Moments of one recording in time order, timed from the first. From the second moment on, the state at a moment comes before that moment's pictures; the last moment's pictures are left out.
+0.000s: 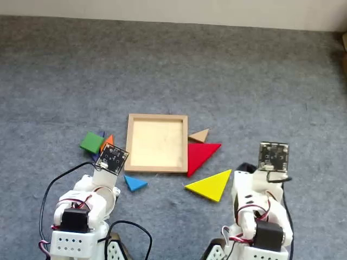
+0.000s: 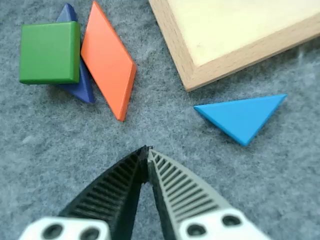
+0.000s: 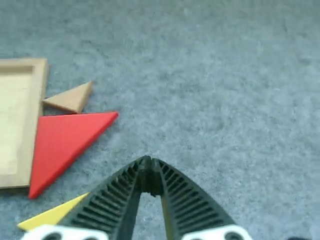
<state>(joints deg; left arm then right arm) -1.5 -102.5 96.0 76.4 -14.0 2.4 -103.6 82.3 68.2 8.0</state>
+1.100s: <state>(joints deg) -1.5 -102.5 96.0 76.4 -14.0 -25.9 -21.8 44.9 53.2 -27.3</state>
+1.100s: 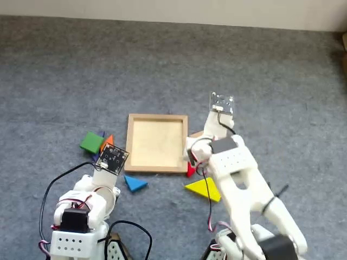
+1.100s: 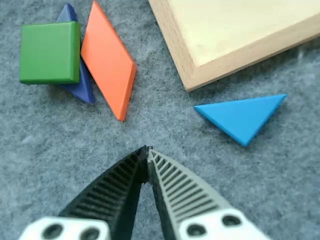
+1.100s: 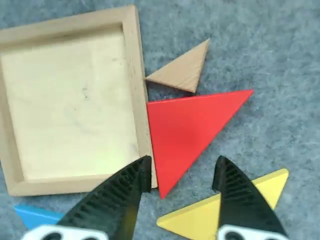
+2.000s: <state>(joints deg) -1.5 -102.5 96.0 76.4 -14.0 -24.4 11.5 20.5 55.7 -41.2</state>
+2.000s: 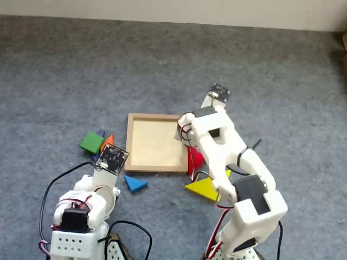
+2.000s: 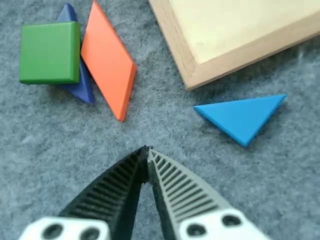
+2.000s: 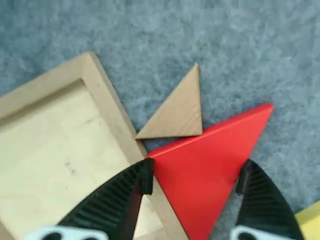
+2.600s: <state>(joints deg) -1.5 -102.5 96.0 76.4 -14.0 -19.8 13.1 18.9 55.5 -41.3</state>
